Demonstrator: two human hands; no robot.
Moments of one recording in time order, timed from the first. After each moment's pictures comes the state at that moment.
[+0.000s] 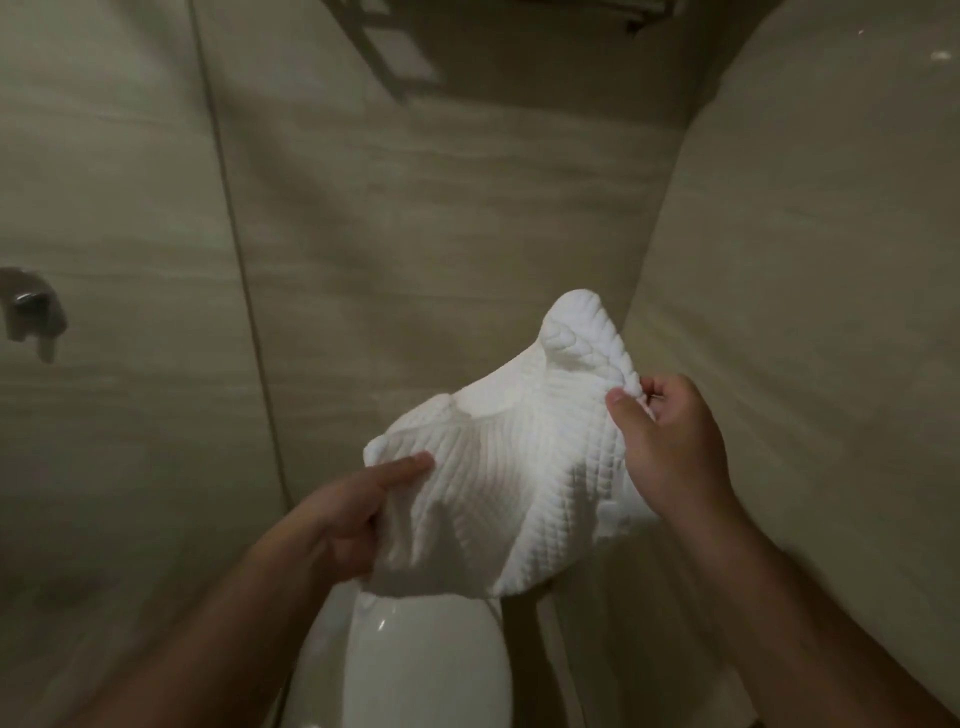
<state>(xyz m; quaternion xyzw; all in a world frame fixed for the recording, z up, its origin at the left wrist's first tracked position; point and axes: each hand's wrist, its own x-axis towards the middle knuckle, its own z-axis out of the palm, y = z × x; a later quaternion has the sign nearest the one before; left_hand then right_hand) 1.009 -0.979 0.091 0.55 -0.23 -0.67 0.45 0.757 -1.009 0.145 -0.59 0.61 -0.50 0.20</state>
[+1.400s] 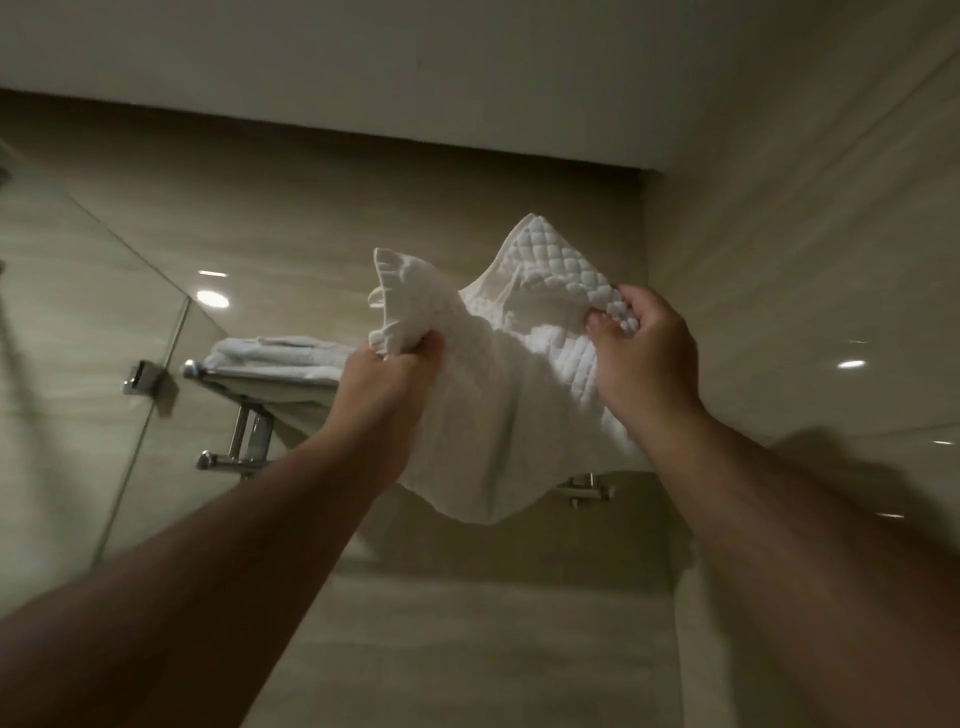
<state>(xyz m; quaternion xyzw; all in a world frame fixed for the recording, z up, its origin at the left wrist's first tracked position) 0.931 -1.256 0.544 0.26 -0.53 -0.16 0.79 0.742 -1.290 0.579 -0.61 0.27 -0.74 -0.05</state>
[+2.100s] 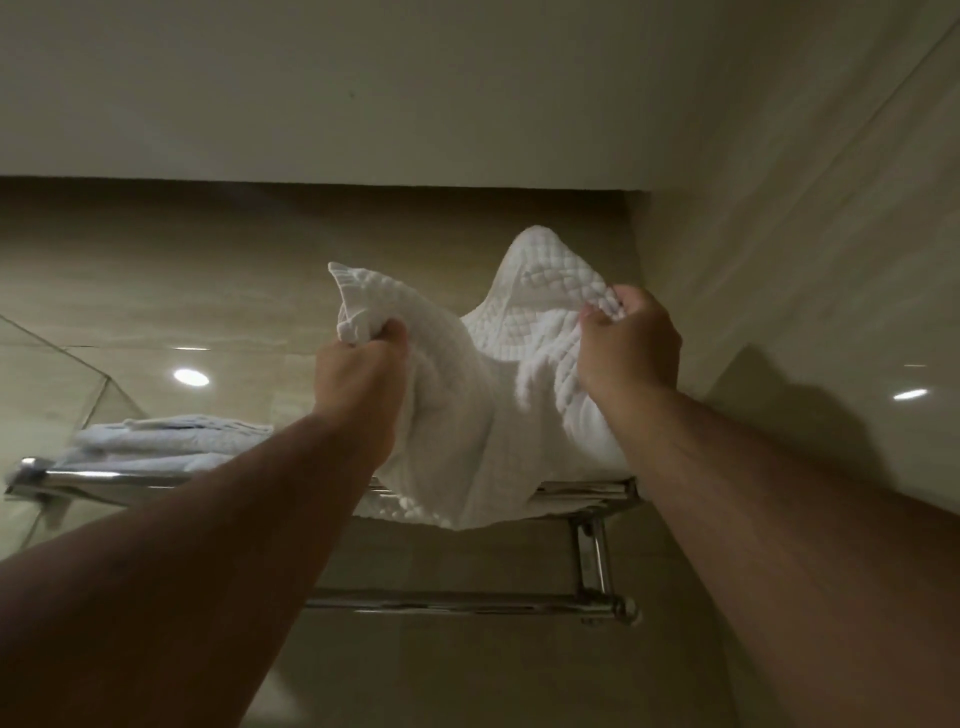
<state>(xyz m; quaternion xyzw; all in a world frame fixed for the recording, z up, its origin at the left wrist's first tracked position) 0.900 -1.393 0.659 0.25 -0.46 -0.06 0.85 0.716 -1.426 0.686 -0.53 0.25 -0.81 -0.01</state>
